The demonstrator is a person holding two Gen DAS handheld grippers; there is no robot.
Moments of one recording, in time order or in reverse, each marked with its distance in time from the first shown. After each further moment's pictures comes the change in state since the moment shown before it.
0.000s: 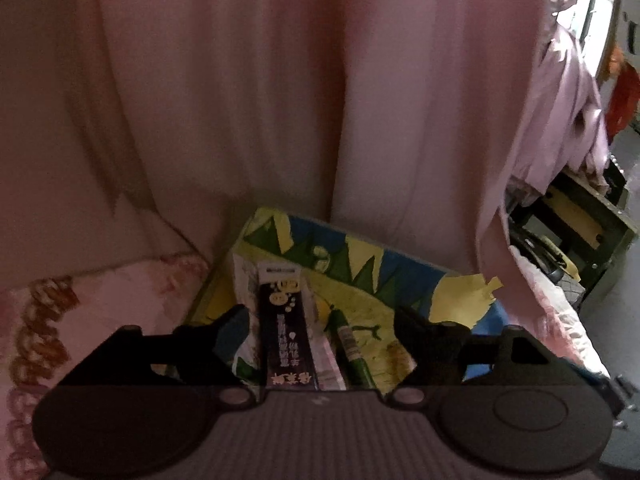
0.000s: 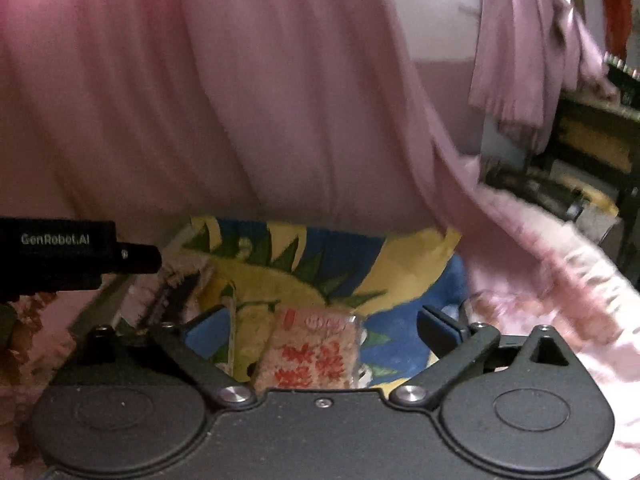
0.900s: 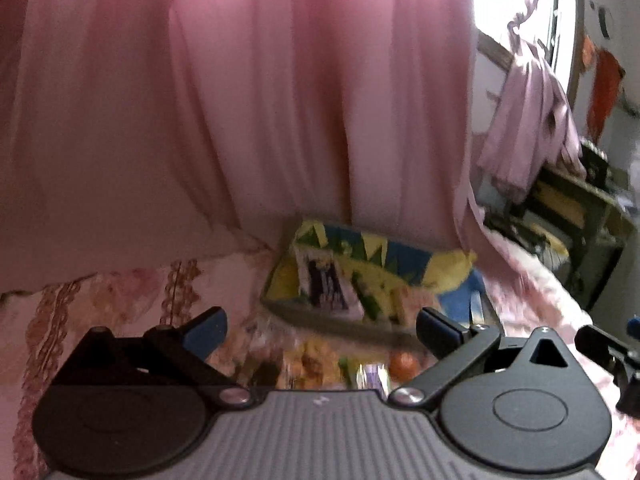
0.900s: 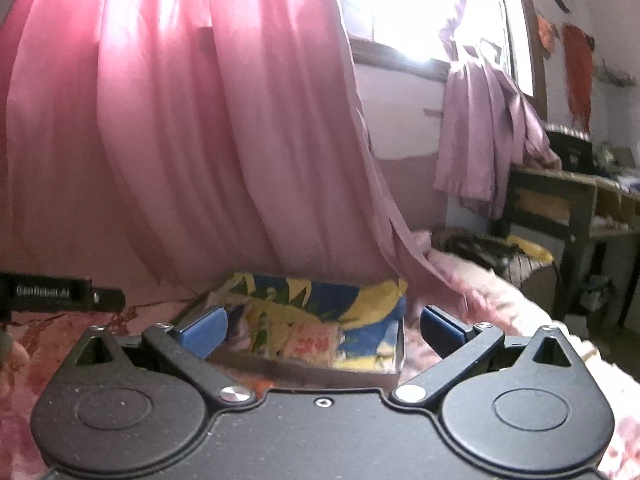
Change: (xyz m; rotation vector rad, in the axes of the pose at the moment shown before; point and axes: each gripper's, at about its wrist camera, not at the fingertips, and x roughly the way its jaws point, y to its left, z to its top) left arm -0.188 -0.023 -0.068 0.099 -0.092 0.131; right arm -0.214 -0.016 -0.041 0.040 -0.150 0.022
